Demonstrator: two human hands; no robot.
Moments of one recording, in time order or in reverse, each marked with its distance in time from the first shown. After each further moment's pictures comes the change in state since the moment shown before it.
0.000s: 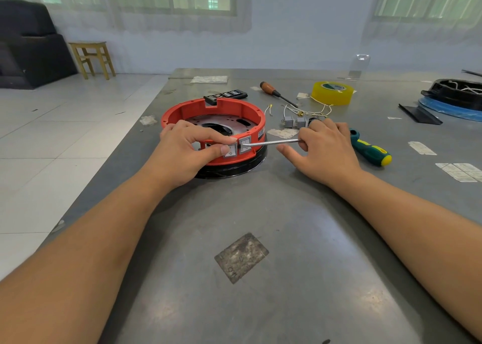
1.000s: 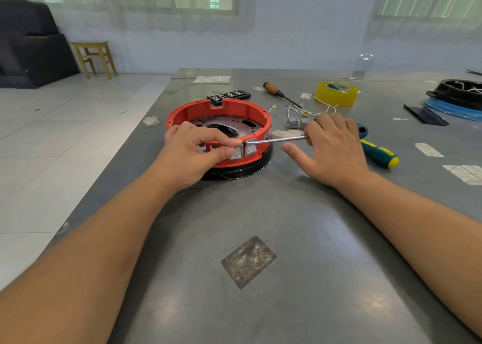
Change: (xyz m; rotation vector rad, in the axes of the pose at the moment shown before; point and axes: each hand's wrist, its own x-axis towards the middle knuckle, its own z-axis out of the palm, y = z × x) left_hand 0.003 -0.003 0.001 -0.025 -0.011 0.037; right_hand 0.002 -0.001 -0.002 -0.075 0.126 -0.044
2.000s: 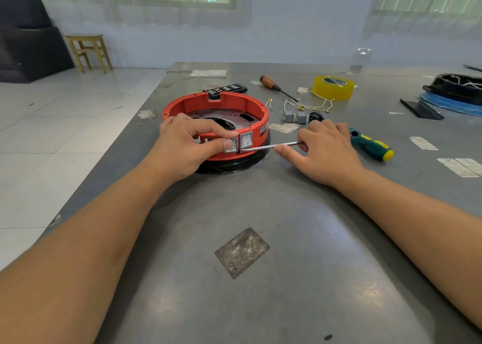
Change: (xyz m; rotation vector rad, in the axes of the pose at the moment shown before) left_hand 0.001 0.001 0.001 -0.036 0.012 -0.023; right_hand -0.009 -0.001 0.004 0.115 -0.167 0.011
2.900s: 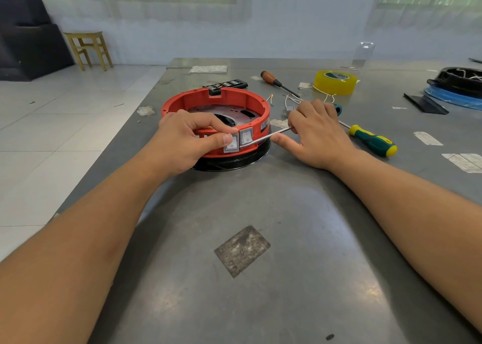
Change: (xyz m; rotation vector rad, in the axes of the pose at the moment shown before) left_hand 0.003 0.002 -0.005 -0.072 -0.087 -0.051; right_hand 0.032 0.009 0.015 -0.081 0.068 -0.154
